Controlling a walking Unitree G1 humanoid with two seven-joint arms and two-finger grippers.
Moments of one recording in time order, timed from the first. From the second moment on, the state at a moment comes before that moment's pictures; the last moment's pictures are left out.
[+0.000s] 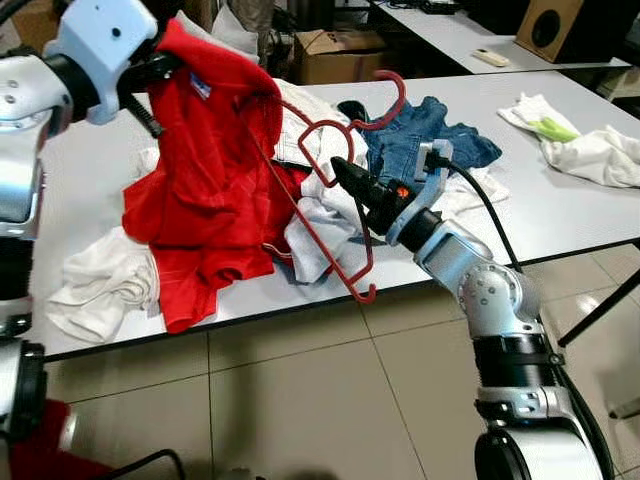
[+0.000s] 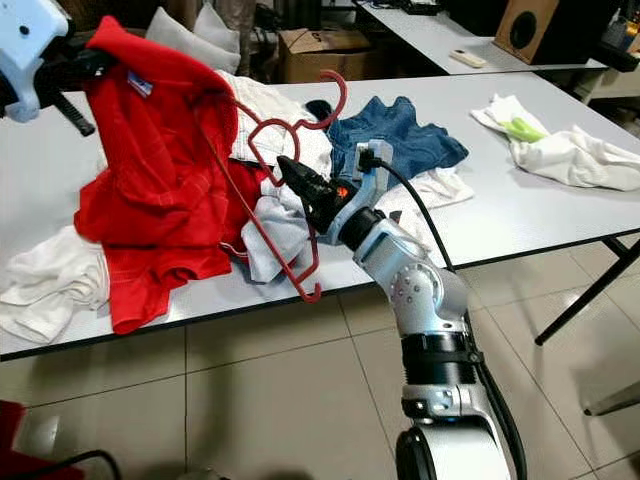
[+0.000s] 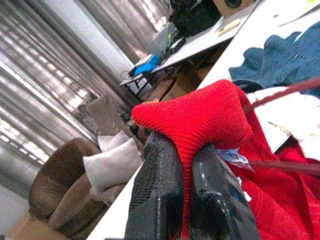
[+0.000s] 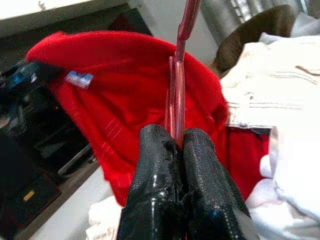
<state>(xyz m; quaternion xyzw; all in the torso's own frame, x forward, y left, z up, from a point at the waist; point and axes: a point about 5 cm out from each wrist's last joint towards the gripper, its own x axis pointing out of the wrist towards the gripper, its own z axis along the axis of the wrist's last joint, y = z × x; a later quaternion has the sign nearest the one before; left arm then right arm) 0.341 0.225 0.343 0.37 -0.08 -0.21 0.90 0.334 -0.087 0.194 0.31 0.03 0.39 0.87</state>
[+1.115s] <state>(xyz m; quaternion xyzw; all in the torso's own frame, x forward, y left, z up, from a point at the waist) 0.318 0.227 0.410 0.34 -0.29 -0.13 0.89 0.359 -0.096 0.278 0.34 -0.12 0.36 0.86</state>
